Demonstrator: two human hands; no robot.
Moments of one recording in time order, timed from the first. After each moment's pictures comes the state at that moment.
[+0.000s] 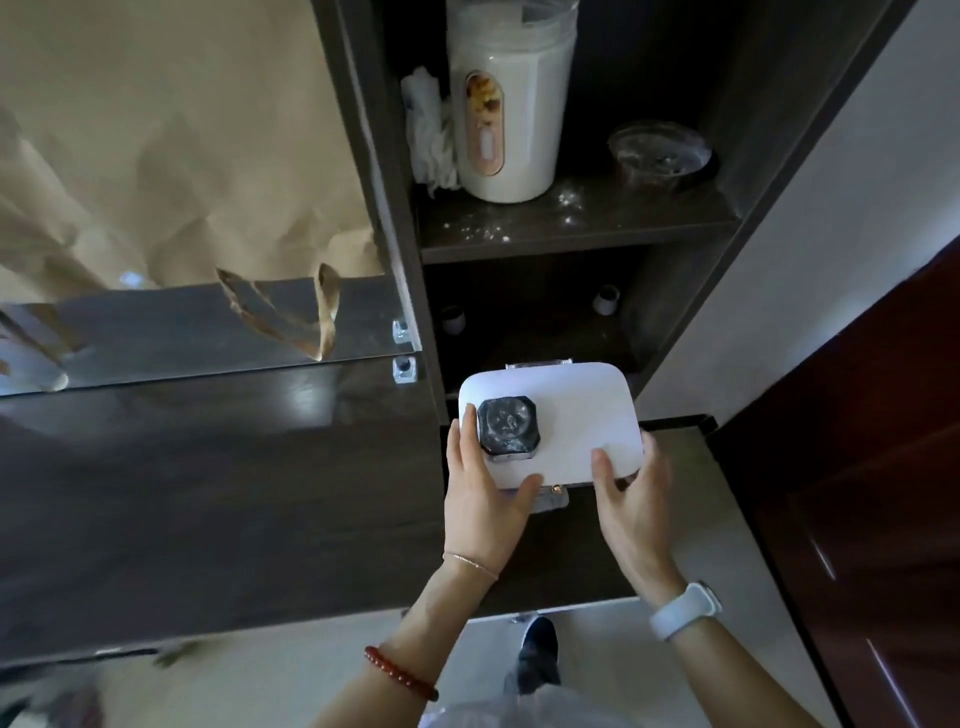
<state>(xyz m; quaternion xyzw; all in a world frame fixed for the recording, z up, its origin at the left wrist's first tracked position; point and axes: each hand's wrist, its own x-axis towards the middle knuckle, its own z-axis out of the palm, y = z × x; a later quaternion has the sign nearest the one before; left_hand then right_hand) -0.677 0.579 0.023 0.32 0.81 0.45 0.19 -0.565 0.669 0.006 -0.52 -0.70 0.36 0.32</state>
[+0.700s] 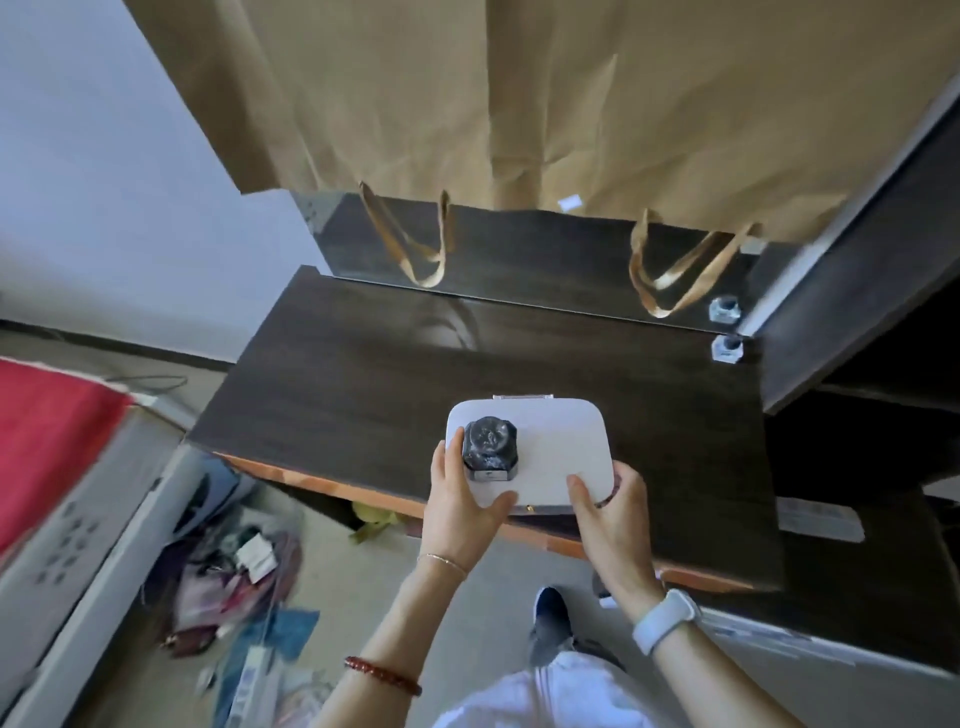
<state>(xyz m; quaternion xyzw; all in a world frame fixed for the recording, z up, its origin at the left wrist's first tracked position) -0.883 0.247 -0.001 0.16 0.88 0.42 0.17 -0.791 0.375 -0.019 -0.41 -0.74 0.50 0.18</state>
